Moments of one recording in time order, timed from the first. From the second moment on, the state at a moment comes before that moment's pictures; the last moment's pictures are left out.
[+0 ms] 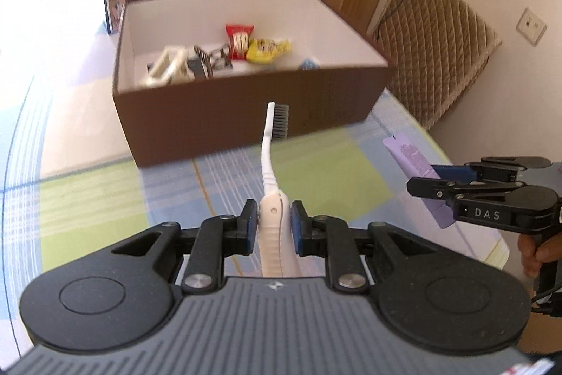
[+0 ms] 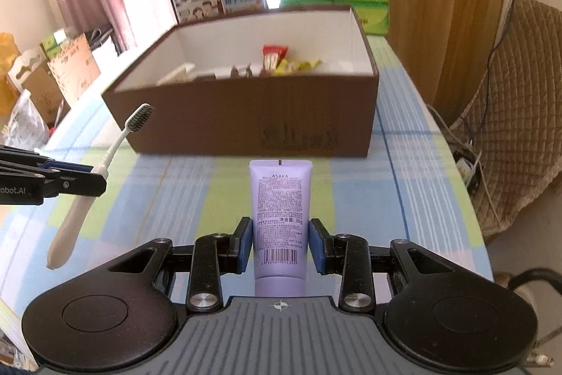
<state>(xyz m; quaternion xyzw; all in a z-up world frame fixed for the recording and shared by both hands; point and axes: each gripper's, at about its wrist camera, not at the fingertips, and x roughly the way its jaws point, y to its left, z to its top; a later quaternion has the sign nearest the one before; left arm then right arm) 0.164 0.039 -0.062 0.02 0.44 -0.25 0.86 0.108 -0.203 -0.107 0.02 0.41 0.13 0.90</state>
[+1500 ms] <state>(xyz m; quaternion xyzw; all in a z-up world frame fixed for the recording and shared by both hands) 0.408 -0.024 -0.060 -0.02 0.43 -0.22 0.87 0.350 -0.176 -0.092 0.05 0.40 0.14 0.90</state>
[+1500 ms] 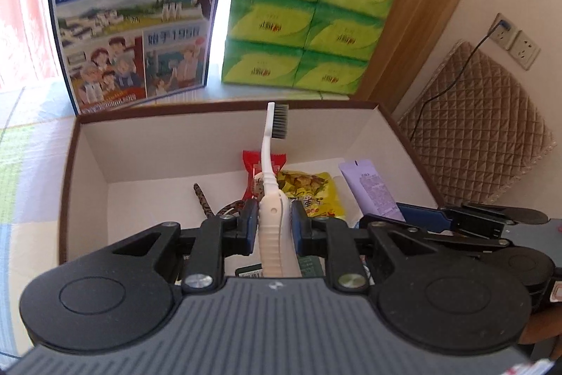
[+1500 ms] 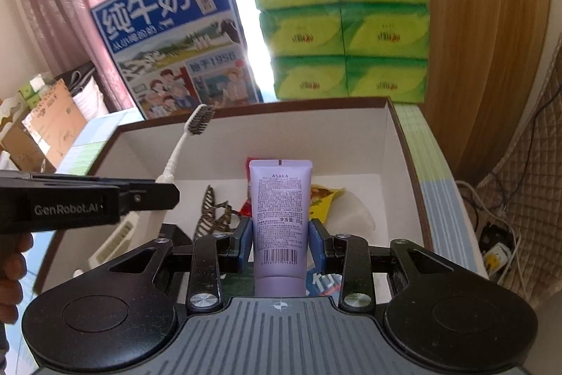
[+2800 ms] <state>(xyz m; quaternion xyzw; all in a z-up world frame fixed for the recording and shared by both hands) 0.451 -0.009 -0.093 0.00 0.46 -0.16 0.87 0.400 -0.131 -0.123 0.02 0.43 0.15 0.89</state>
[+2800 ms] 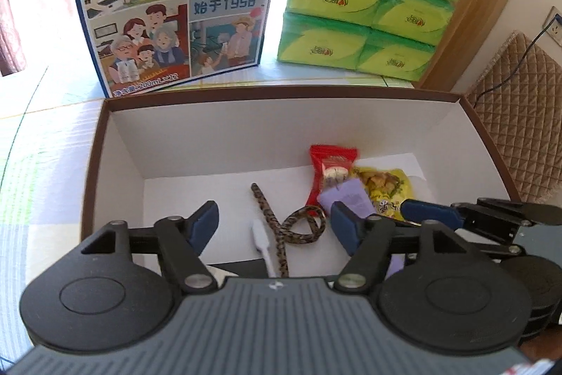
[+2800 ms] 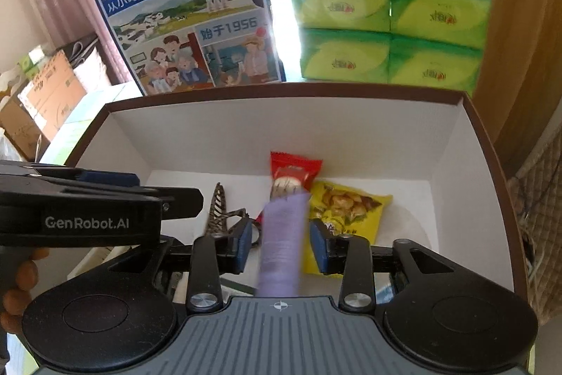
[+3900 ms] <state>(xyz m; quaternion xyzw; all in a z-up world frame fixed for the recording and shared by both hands) 0.321 0.031 -0.021 0.02 0.35 -0.11 0.93 0.277 -0.166 -0.076 0.01 0.38 0.11 0.92</state>
